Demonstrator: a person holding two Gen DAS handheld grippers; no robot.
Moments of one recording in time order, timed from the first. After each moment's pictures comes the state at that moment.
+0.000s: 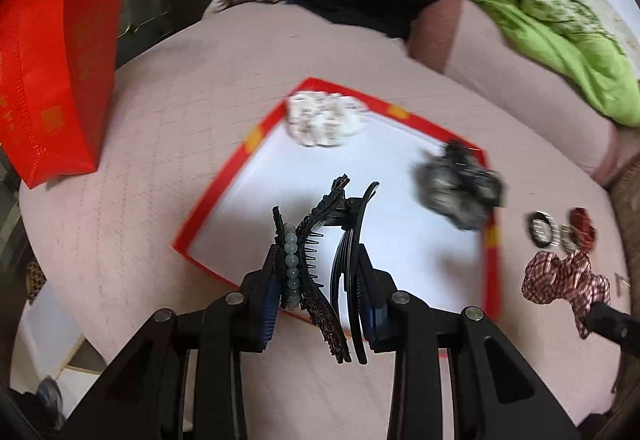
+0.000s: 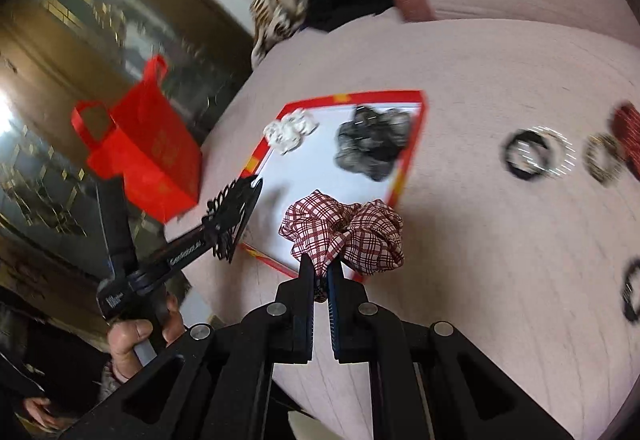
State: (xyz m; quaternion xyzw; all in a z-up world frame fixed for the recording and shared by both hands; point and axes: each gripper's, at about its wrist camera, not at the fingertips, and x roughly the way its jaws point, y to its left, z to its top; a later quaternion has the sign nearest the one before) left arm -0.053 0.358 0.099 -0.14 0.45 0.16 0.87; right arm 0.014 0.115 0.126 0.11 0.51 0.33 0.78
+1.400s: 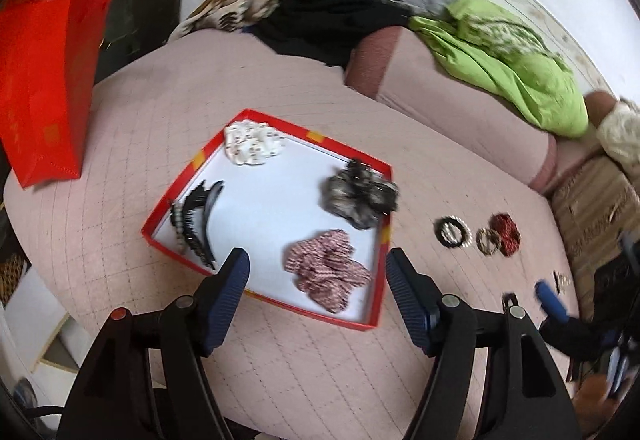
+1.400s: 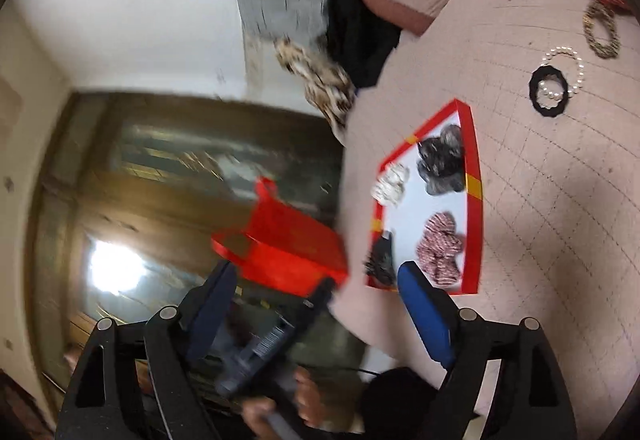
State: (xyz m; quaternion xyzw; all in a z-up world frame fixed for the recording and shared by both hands) left arm -0.098 0.284 0.173 -0.16 0.40 0.07 0.90; right arm -0.018 -0.010 0.134 0.52 0.39 0.39 0.65
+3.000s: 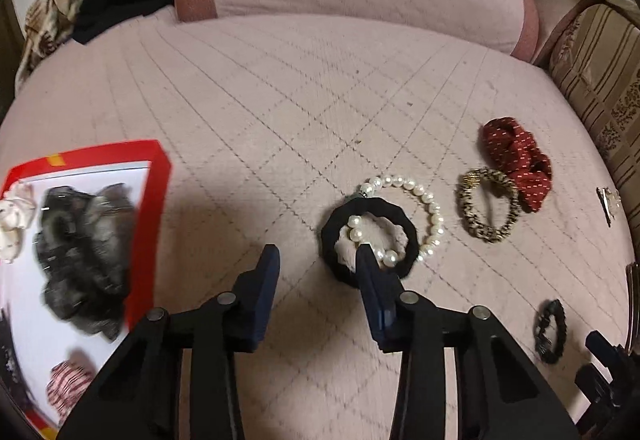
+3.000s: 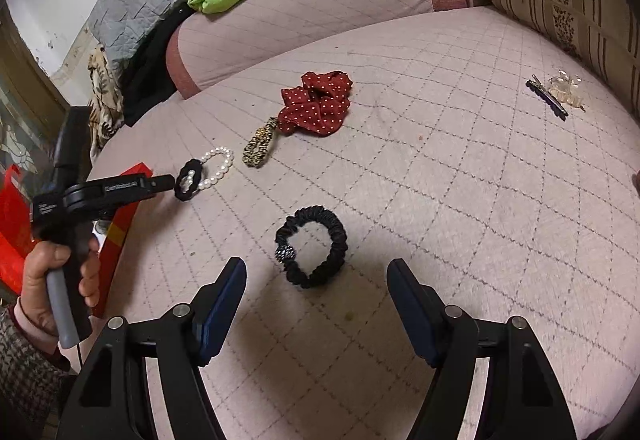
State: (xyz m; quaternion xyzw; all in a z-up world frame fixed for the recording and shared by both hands) left arm 0.130 0.096 0.032 -0.01 0.52 -0.05 0.85; right arm -0.028 -0.156 0.065 0.17 0.45 0.04 0.88
